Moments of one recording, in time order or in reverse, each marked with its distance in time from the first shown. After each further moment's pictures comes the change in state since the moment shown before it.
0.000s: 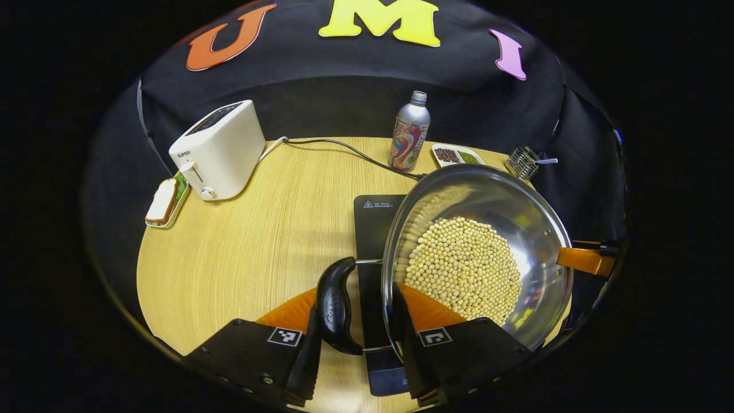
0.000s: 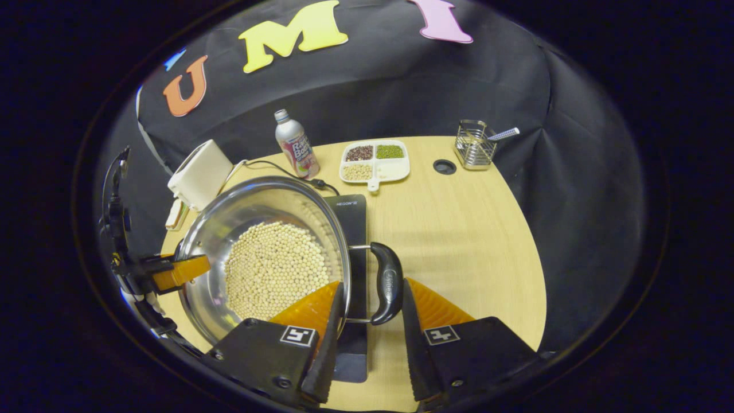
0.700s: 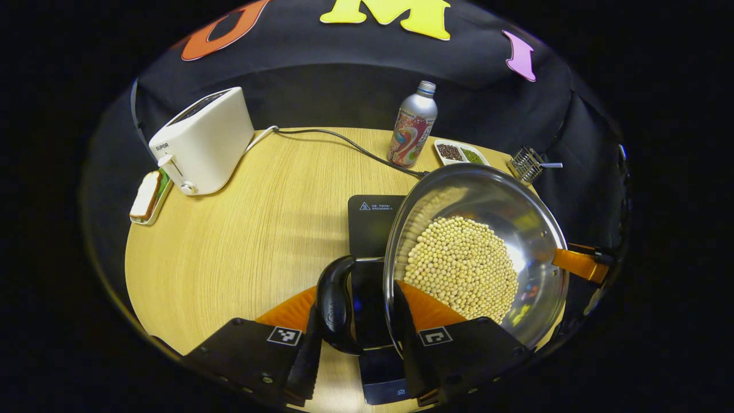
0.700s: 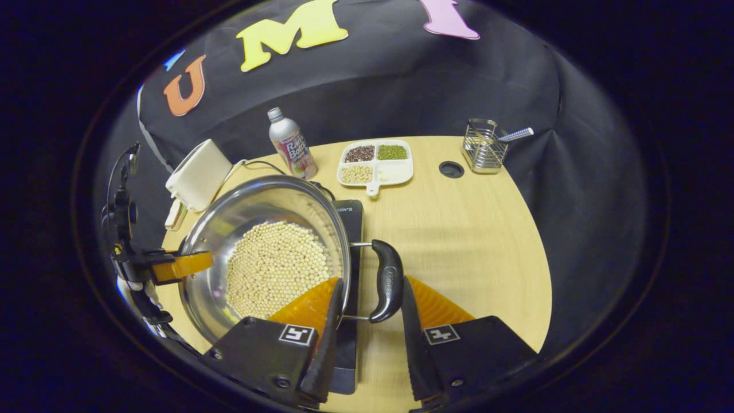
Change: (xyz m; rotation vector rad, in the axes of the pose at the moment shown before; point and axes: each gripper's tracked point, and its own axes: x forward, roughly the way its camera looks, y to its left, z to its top) left arm 0.026 -0.002 0.005 -0.017 0.040 -0.040; right arm 0.022 -0.007 0.010 -0.002 -0.029 0.040
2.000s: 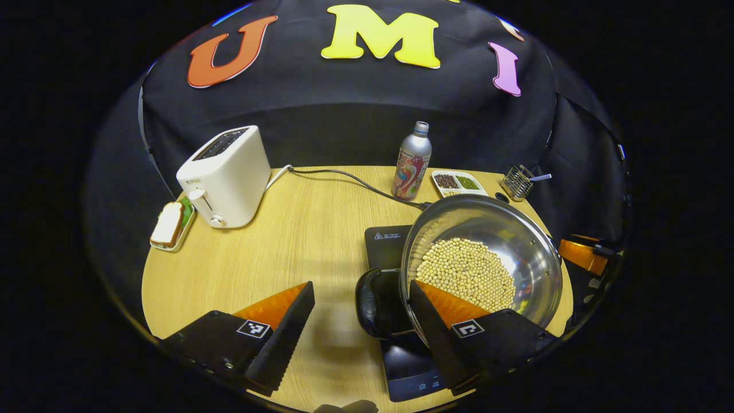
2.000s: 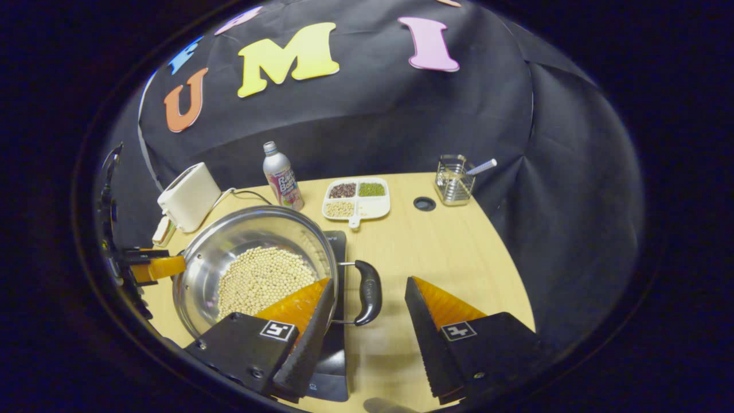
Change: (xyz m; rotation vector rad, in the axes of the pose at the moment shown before) left arm -0.048 0.025 0.029 0.055 -0.193 0.024; right arm -0.042 -0.013 0.026 -0.038 -0.217 -0.133
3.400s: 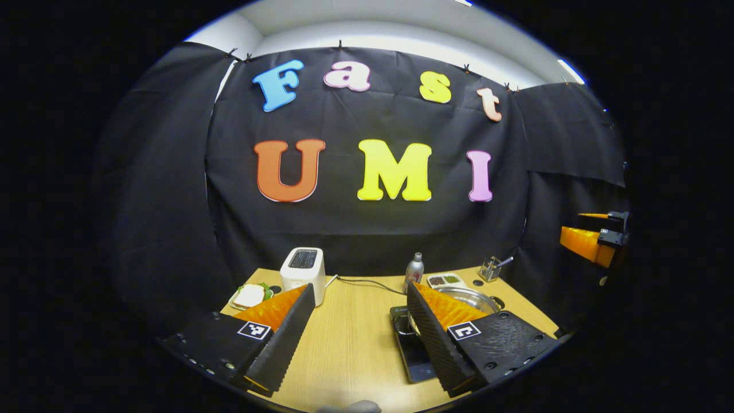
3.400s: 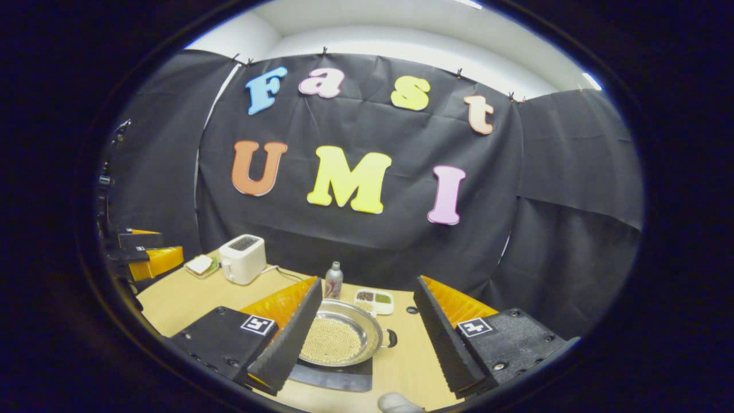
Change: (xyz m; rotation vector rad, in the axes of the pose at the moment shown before) left arm -0.296 0.053 0.065 -0.015 -0.618 0.053; right arm -0.318 0.128 0.095 -0.199 -0.581 0.000
